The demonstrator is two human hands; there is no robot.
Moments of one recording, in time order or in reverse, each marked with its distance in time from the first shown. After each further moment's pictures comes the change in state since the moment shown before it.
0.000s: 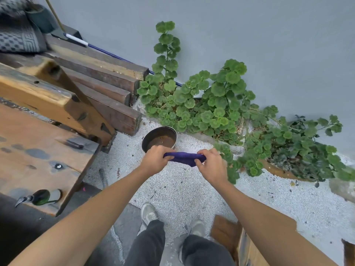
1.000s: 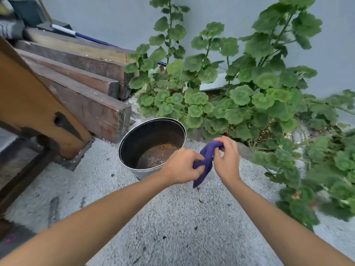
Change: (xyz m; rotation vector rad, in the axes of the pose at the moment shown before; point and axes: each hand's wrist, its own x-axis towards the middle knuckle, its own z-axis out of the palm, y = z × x) left_hand 0.235 -0.197 0.275 0.248 0.068 0.336; right_hand 0.262 0.179 0.350 0.615 0.437 -0.155
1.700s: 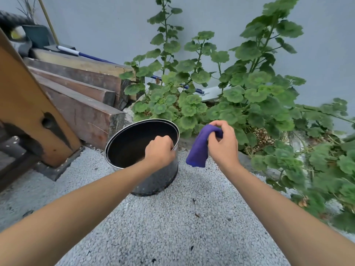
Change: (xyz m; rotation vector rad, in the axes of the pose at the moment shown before) left_hand 0.031 -0.067 0.037 0.232 0.238 -0.441; right_hand 0.018 -0.008 -0.001 0.210 0.063 -0.133
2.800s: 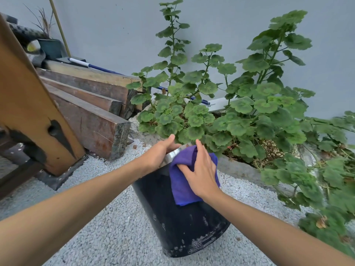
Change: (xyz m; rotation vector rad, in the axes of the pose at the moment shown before) left_hand -0.001 -0.019 -0.033 -1.050 -0.363 -0.134; right_hand -0.037 0.035 0.062 -0.346 -0.366 -0.051
